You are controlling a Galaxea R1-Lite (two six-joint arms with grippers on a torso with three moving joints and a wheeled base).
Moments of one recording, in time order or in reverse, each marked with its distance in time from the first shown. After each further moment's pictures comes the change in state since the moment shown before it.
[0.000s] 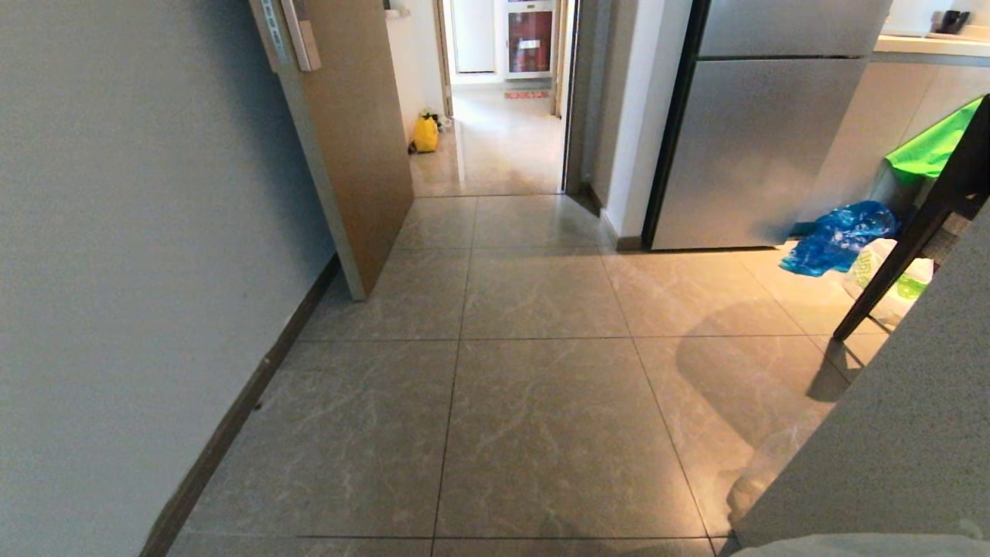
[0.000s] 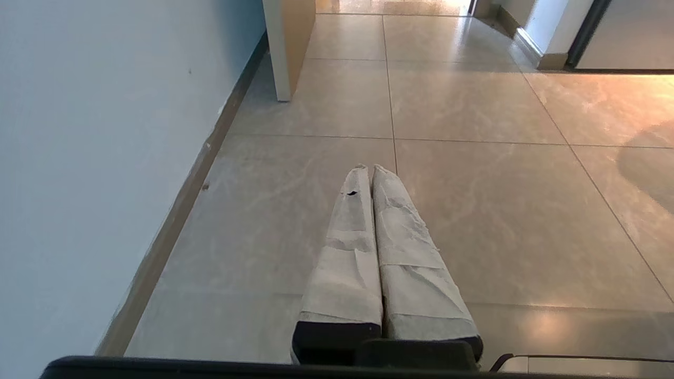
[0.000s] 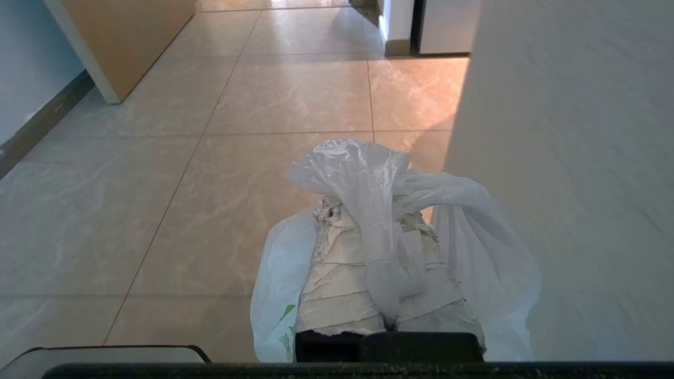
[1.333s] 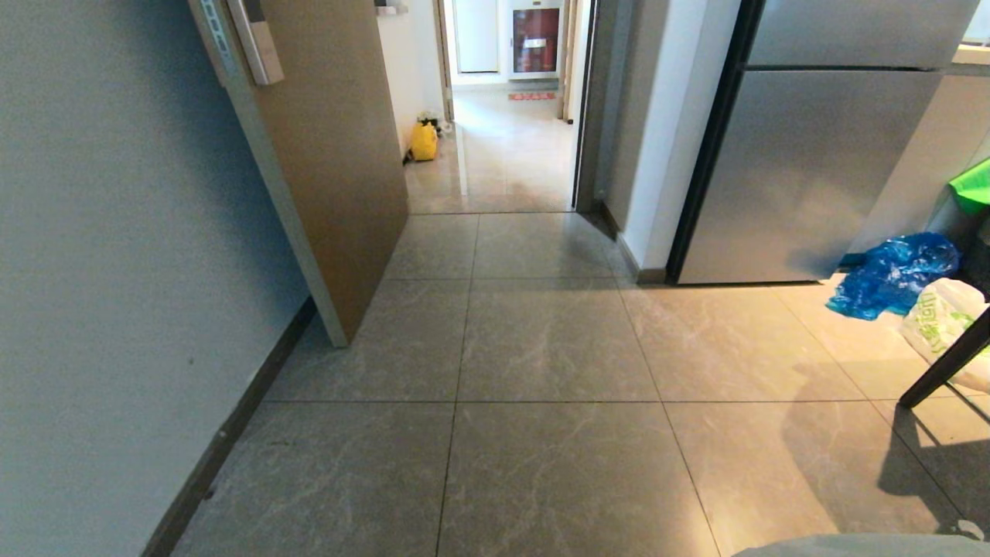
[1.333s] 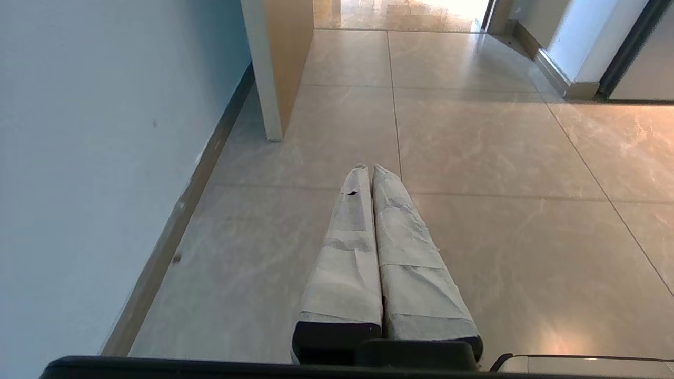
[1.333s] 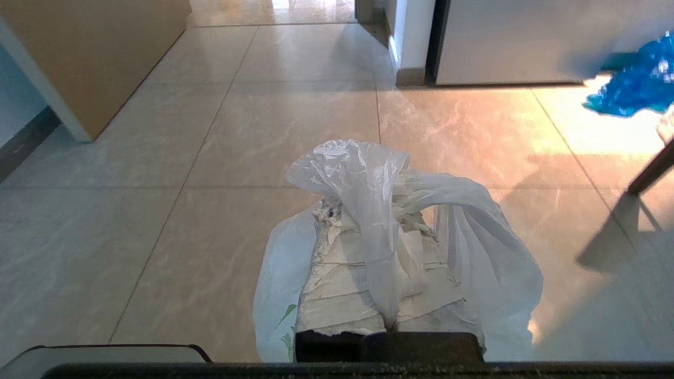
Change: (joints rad) left arm 0.000 0.000 0.000 0.000 0.000 0.001; right arm 0.000 0.000 0.000 0.000 0.000 0.000
